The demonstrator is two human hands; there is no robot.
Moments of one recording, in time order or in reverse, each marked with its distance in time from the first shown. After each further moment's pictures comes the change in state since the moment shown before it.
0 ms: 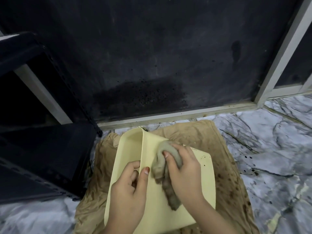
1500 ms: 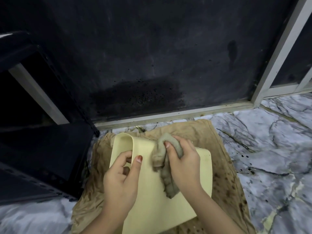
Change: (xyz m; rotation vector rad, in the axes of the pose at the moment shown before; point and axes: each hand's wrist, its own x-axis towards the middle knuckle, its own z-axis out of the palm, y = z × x) left_hand 0.020 0.011 0.005 -0.072 0.075 -0.006; right_hand 0.019 -0.001 -0.006 0.080 0.060 0.065
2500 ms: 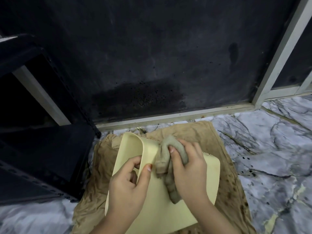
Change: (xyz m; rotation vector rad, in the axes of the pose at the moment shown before) left_hand -0.009 -0.005 0.000 0.085 -0.031 0.114; right_hand -0.014 -0.018 -0.013 -0.039 0.023 -0.038
